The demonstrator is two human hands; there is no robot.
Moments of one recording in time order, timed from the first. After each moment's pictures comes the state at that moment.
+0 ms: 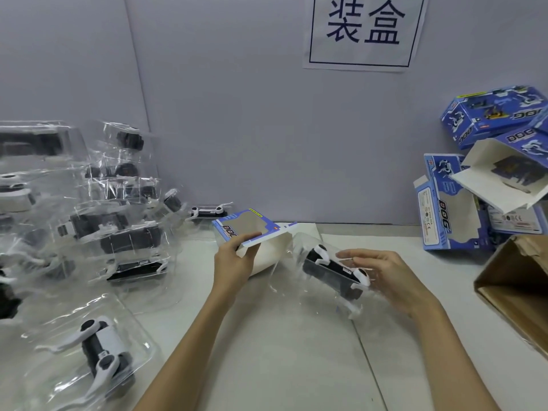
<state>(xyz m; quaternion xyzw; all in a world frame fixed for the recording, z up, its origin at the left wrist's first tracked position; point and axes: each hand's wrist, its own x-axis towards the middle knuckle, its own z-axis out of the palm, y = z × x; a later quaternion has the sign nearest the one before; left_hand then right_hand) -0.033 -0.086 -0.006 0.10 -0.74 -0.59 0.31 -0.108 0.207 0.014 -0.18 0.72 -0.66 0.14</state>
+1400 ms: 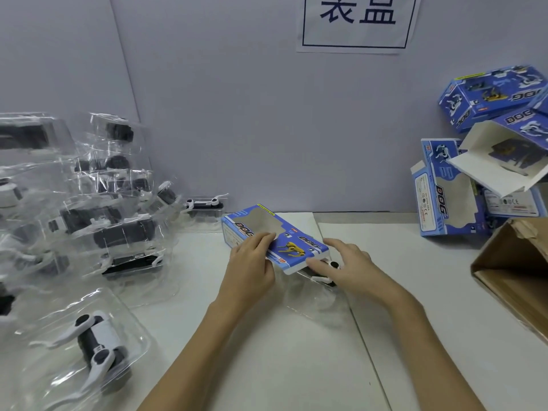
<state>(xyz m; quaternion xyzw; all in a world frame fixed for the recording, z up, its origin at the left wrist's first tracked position) -0.023 -0.061 -0.021 -0.02 -0.92 -0.23 0.30 -0.074 0.162 0.018 -0.17 0.92 -0.34 0.05</state>
